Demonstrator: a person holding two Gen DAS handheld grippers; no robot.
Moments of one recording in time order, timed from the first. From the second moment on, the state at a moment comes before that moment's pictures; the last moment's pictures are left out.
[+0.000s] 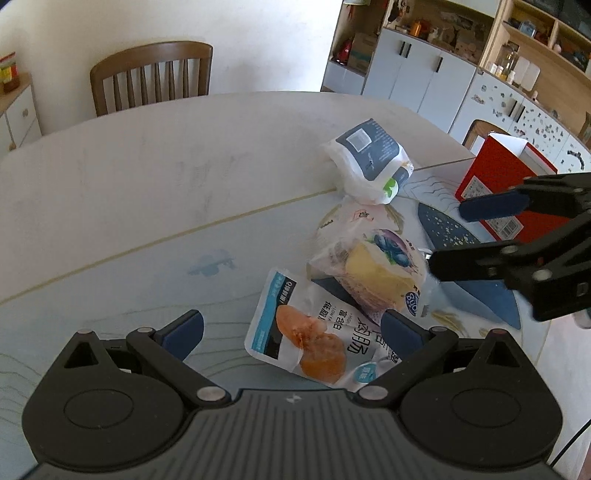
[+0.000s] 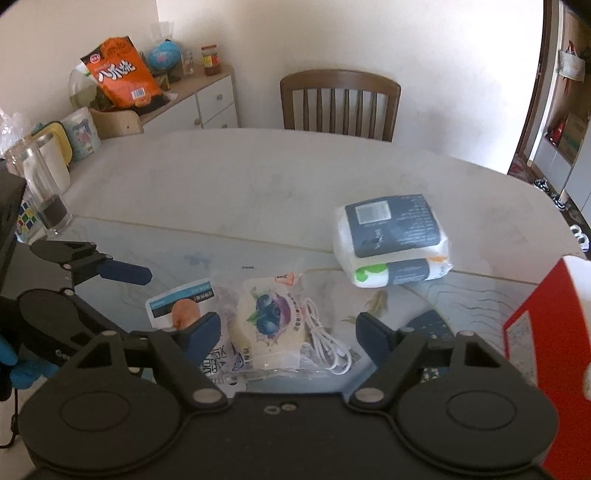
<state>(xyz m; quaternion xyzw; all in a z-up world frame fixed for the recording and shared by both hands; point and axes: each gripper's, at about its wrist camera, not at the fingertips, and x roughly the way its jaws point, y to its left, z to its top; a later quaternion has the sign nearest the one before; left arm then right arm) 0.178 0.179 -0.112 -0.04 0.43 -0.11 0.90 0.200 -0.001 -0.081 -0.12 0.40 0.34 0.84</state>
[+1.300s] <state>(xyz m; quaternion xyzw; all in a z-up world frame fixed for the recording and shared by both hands) 0.179 0.175 -0.123 -0.09 0.42 -0.11 0.90 0.217 0.012 -0.106 -0.11 0.45 0.32 0.83</state>
